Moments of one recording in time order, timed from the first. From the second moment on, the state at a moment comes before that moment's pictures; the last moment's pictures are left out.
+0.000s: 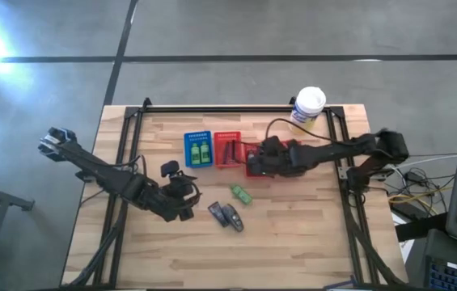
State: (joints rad) left arm -0.48 1.26 0.96 -0.58 -0.74 -0.49; right arm 0.03 1.61 1.12 -0.70 0.72 1.03
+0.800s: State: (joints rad) left arm -0.46 1.26 0.86 -0.45 -0.46 -0.33; right arm 0.06 1.66 1.14 -0.71 0.64 0.92
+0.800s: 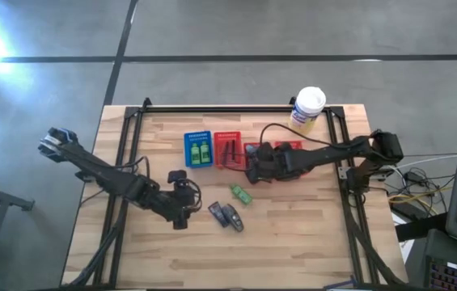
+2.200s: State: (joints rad) left arm -0.51 1.22 0.78 -0.52 -0.25 -0.28; right arm 0.47 2.23 1.52 -0.53 0.61 0.90
